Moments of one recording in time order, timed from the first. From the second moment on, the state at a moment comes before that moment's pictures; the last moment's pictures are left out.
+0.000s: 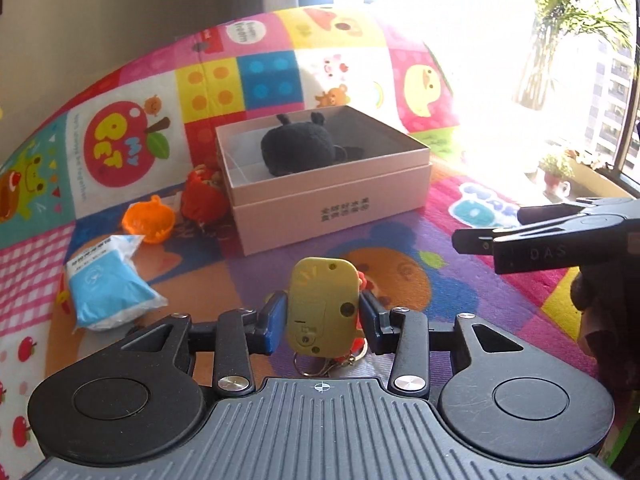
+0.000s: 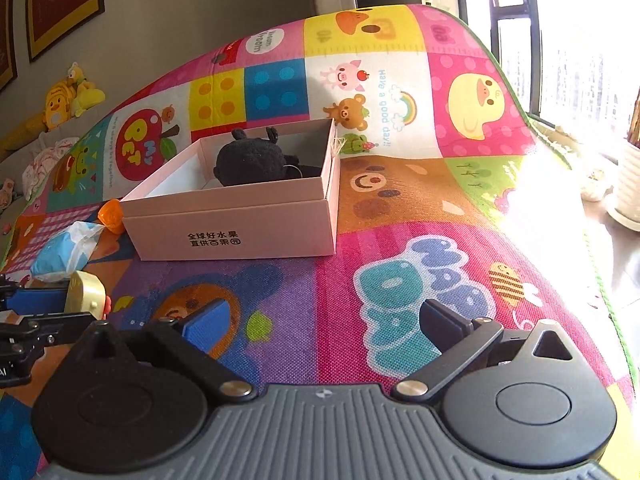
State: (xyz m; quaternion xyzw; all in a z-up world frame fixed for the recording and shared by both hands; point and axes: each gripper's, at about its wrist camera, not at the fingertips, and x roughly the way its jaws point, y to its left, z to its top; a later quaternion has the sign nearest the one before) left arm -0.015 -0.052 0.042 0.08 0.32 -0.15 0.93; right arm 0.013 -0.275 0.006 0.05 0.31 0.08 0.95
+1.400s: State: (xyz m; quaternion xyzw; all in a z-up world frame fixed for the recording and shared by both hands) left arm -0.018 0.047 0.053 -0.01 0.28 0.07 0.96; right arm 0.011 -0.246 0.003 -0.03 0.30 0.10 0.95
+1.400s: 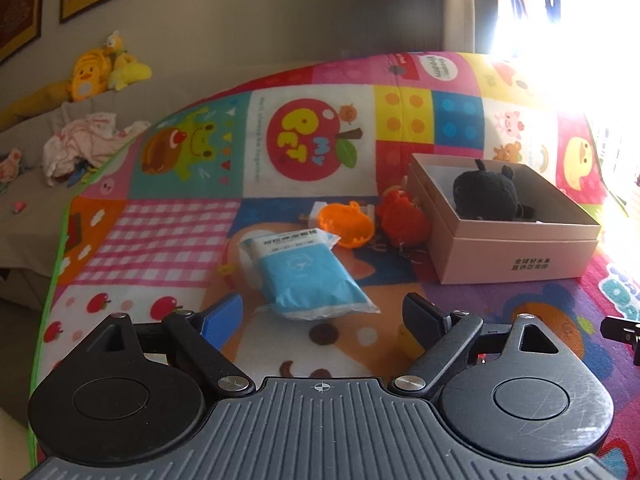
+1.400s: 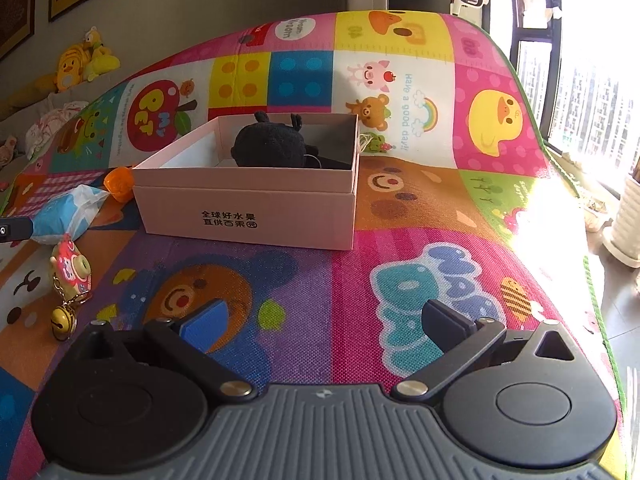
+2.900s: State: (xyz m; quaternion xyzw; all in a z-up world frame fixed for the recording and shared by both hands) left arm -0.039 0.076 0.014 -0.13 0.26 0.01 0.96; right arm 0.204 0.039 0.042 -0.20 0.43 0.30 0.83
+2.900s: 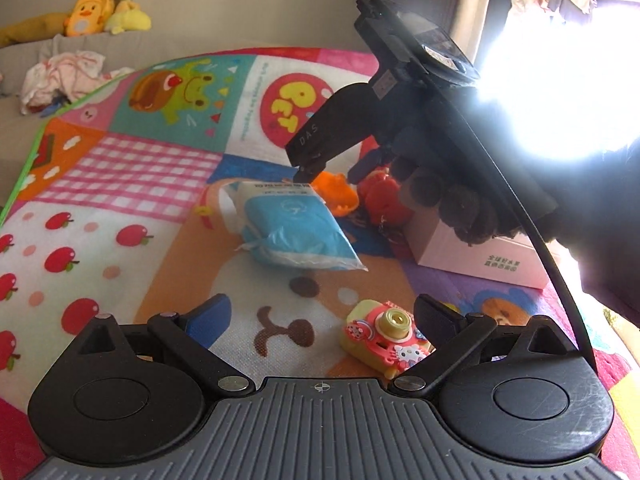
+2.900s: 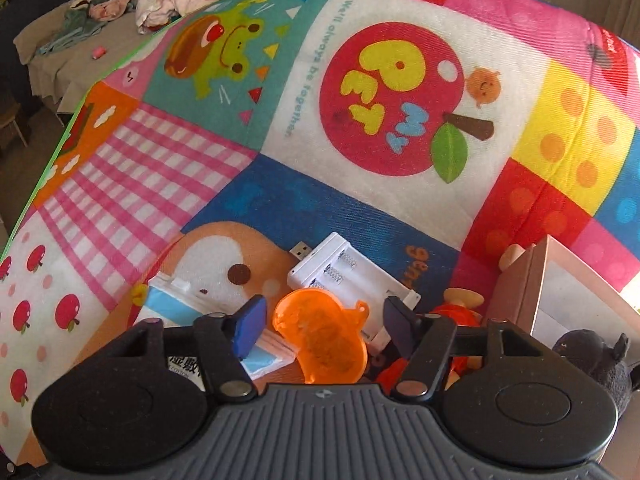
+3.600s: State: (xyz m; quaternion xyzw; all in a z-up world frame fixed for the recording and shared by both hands) left arm -0.037 0.056 0.014 -0.10 0.28 -0.02 0.95; right arm 0.036 -0.218 0.080 -0.07 0.37 0.24 0.89
